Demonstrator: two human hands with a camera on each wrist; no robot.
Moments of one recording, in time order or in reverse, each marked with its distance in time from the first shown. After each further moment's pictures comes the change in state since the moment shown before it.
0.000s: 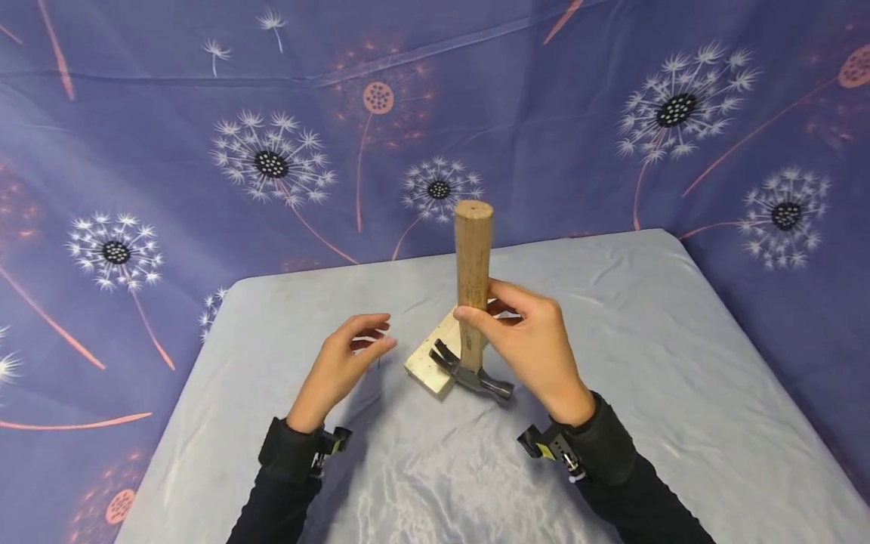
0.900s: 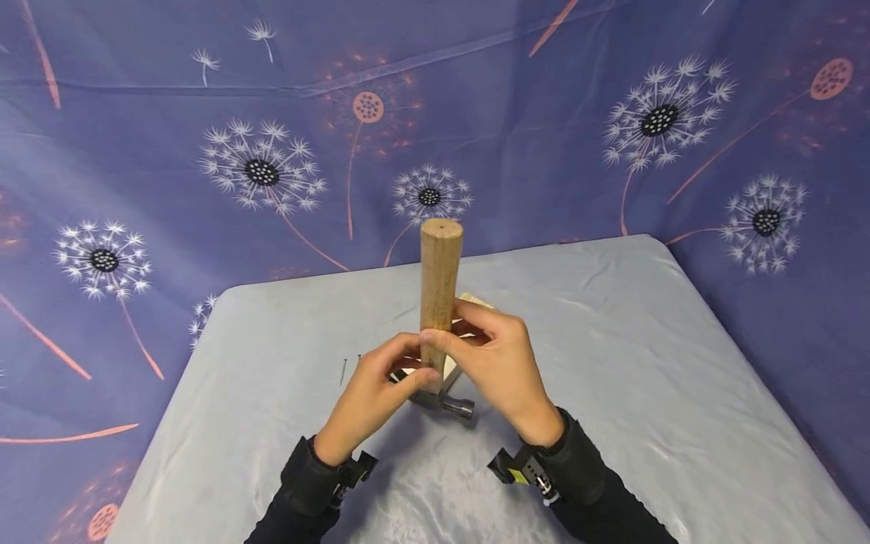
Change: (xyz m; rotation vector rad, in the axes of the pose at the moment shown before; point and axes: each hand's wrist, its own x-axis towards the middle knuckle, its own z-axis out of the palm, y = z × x) left_hand -0.014 0.055 0.043 -0.242 -0.166 0.239; right_hand -0.013 -0.013 0.020 0.192 -0.067 -0.057
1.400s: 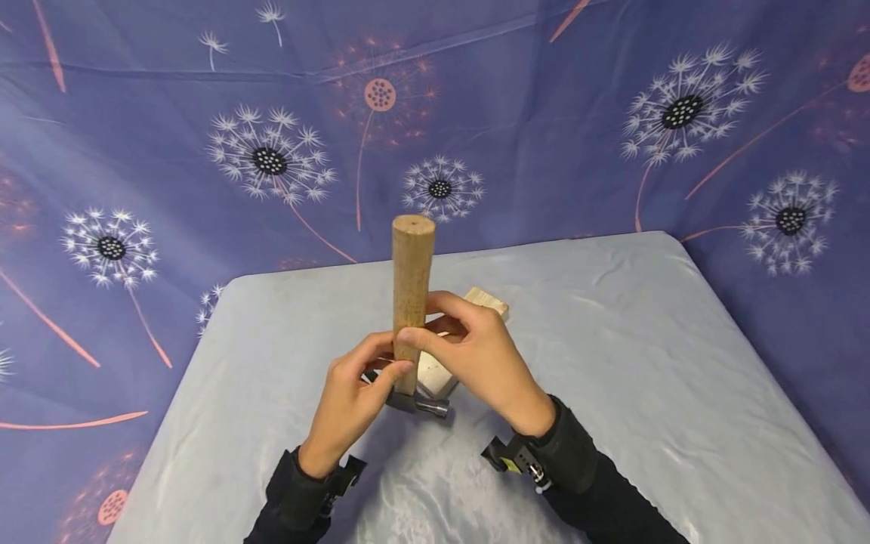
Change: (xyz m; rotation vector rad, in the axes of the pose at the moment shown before) left_hand -0.020 -0.002 -0.019 0.150 0.236 0.148; right_hand 0.018 -0.004 0.018 0.030 -0.202 0.139
